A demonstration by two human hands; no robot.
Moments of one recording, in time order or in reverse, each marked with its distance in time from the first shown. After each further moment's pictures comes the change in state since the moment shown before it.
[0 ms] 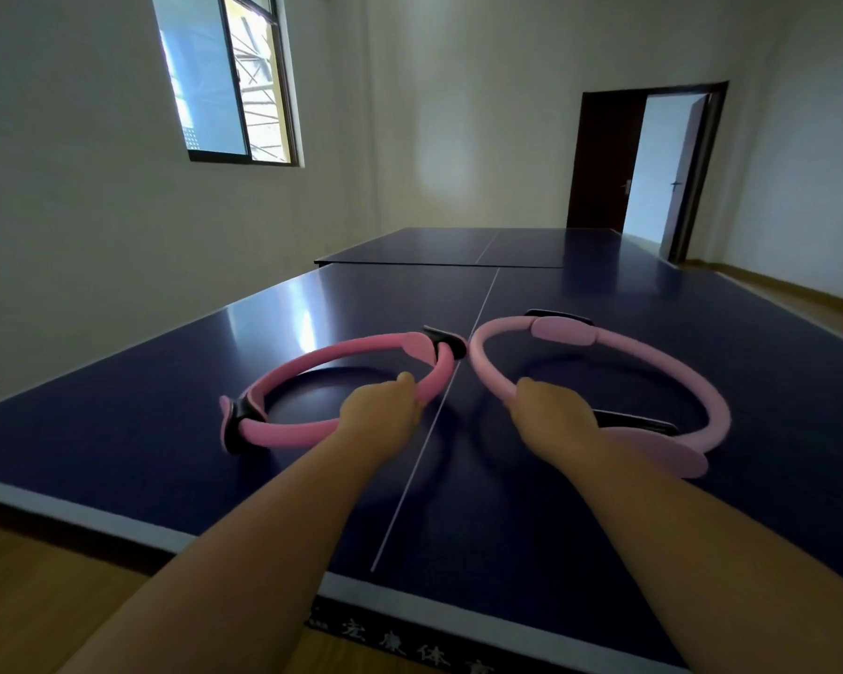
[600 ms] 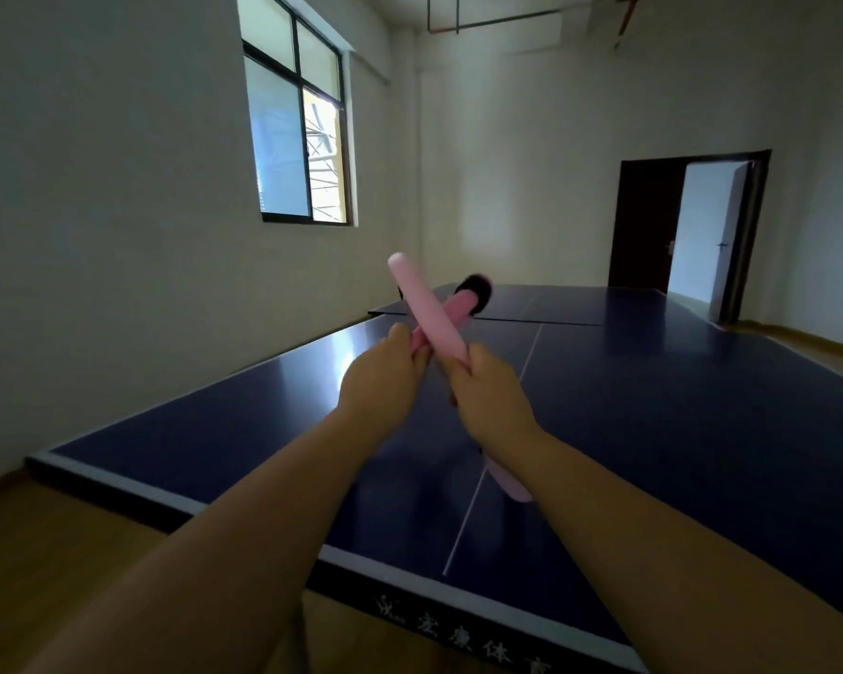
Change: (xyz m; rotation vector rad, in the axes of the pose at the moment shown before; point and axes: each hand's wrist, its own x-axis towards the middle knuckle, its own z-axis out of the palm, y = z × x) left_hand -0.058 -0.043 -0.137 -0.375 0.405 -0.123; right_hand -0.063 -0.156 -0.104 1.022 0.212 -0.214
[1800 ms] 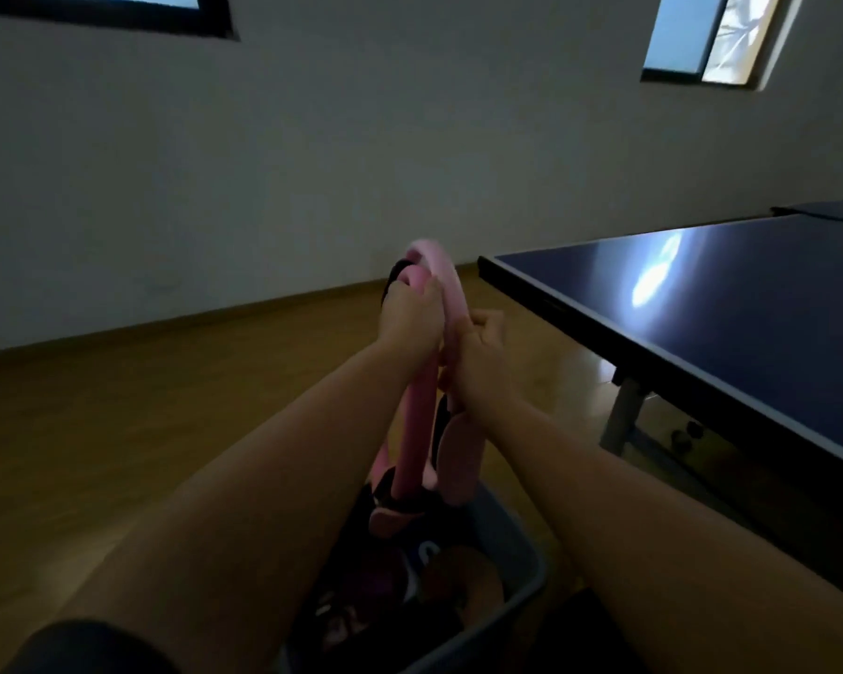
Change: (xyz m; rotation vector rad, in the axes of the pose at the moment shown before) left_hand -0.276 -0.277 -0.250 -0.325 0.461 -1.100; right_hand -0.249 -0.187 0.373 0.710 -0.759 0.230
